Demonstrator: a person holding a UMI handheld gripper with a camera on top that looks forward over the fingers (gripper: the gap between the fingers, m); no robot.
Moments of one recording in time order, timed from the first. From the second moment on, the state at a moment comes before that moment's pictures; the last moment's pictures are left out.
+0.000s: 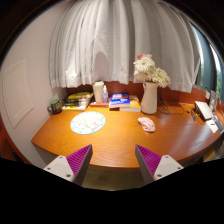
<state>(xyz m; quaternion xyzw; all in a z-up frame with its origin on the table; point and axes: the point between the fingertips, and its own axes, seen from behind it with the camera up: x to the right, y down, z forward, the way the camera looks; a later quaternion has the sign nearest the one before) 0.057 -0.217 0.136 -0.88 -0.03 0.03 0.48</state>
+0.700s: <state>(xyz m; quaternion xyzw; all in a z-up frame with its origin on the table) 0.227 0.001 -0.009 -0.92 -0.01 -0.03 0.40</state>
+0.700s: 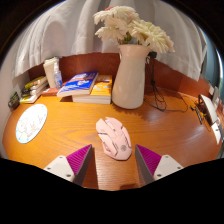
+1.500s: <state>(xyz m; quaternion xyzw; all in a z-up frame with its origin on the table) 0.255 0.074 -0.014 -0.93 0.06 -0.02 0.37</state>
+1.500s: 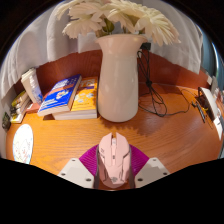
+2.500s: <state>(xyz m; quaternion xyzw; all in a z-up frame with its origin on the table) -0.113 0.094 -0.001 -0.93 0.00 0.01 0.37</state>
